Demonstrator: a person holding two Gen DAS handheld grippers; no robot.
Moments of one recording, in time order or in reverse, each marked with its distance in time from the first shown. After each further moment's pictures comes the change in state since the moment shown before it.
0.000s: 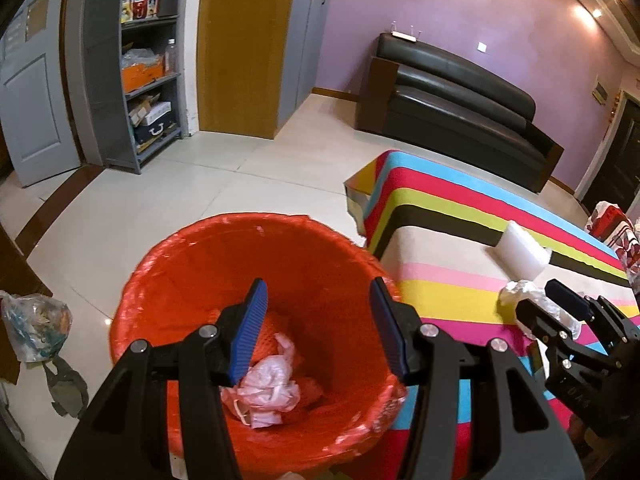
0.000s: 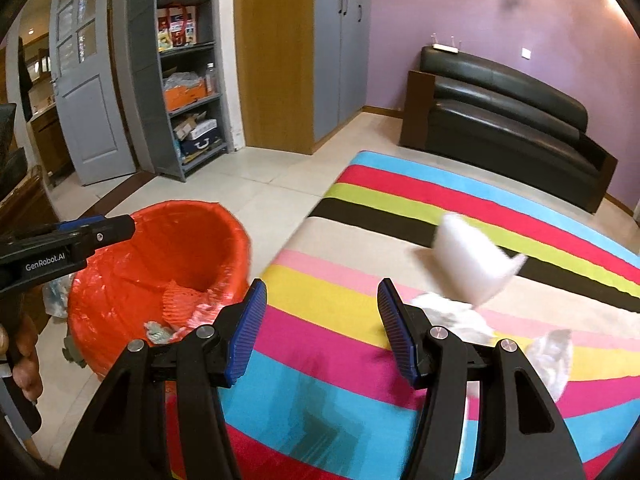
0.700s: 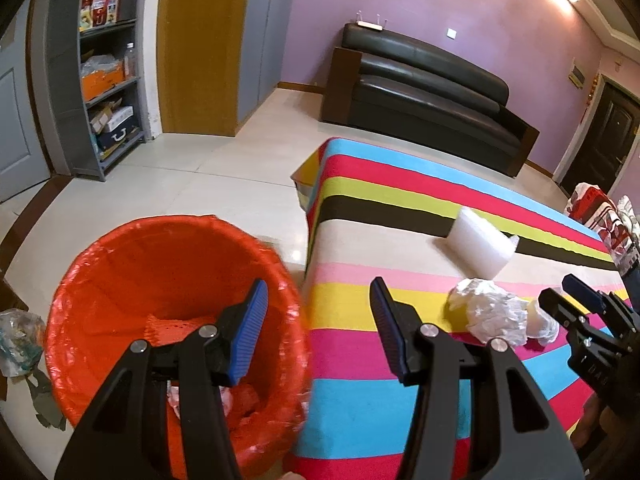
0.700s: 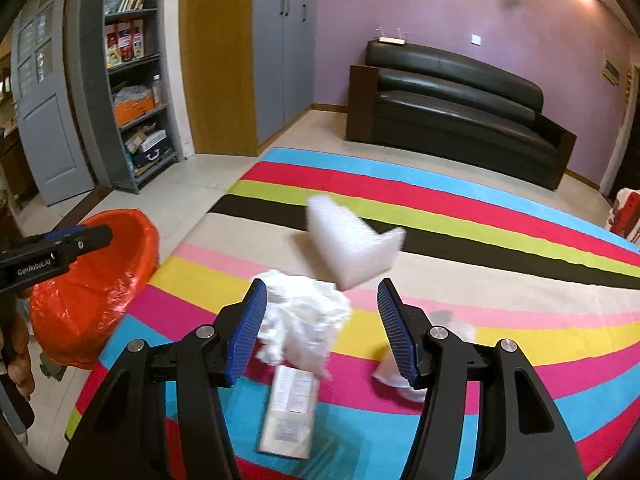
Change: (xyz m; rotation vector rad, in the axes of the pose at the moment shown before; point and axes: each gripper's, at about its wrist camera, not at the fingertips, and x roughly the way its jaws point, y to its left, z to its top) left arm 0.031 -0.076 -0.001 0.059 0.023 -0.085; right arm -0.018 -0.092 -0.015 0.088 0.002 -0.133
